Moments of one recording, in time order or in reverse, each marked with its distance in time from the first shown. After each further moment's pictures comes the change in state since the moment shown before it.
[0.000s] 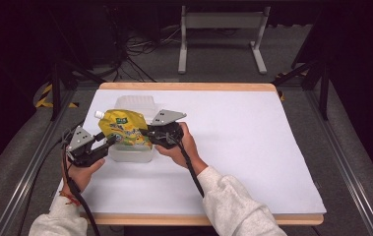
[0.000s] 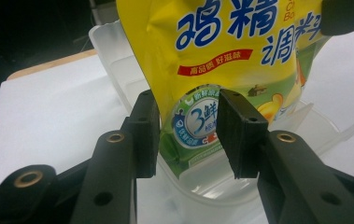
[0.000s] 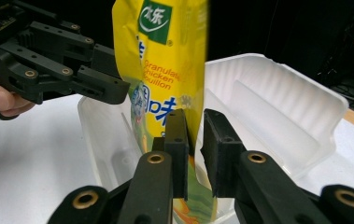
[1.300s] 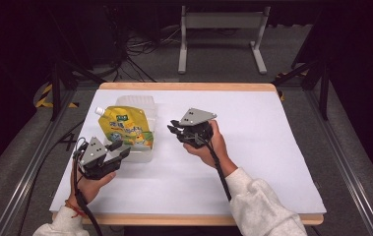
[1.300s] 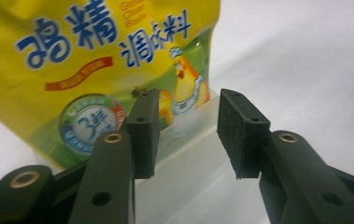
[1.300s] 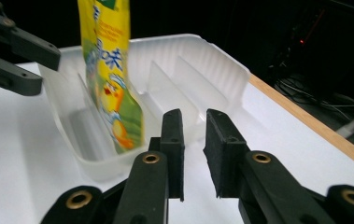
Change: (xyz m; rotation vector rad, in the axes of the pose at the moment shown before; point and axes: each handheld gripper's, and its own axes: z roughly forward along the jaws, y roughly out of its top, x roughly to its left) left arm -0.054 0.006 -0.008 0.015 -0.106 0.119; right arm -0.027 -0.012 -0.073 0.063 -0.140 -0.073
